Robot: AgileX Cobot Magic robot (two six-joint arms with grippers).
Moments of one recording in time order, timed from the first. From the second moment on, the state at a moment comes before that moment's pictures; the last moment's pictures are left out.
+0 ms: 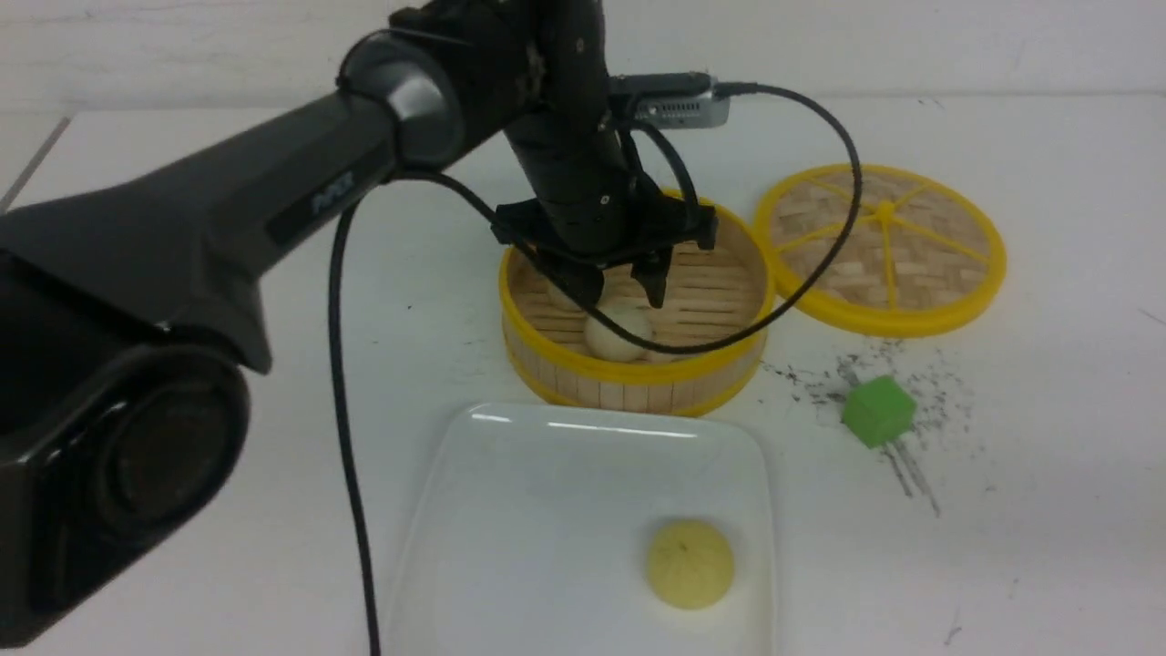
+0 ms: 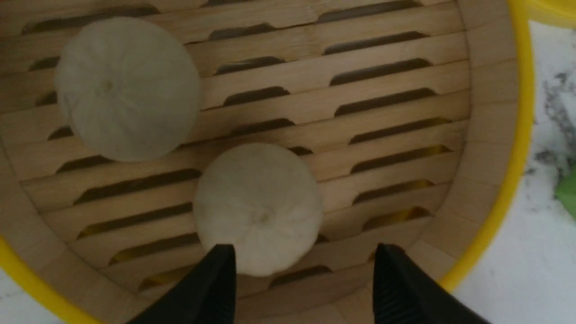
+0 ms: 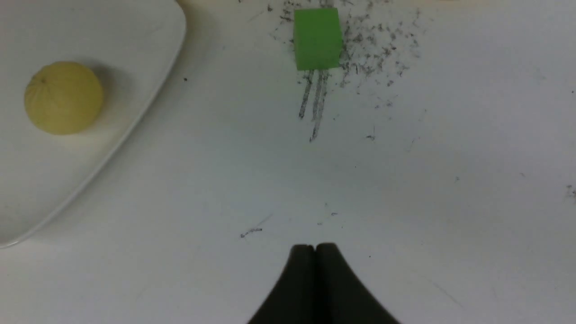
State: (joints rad) right arm 0.46 0.68 -0.63 -0.09 0.83 0.14; left arm -0.56 2.18 -2.02 -0.08 1.06 -0.25
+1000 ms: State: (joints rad) right arm 0.46 0.68 -0.63 -0.09 0.83 0.14; left arm -0.56 1.74 -1.91 0.04 1.24 -0.25
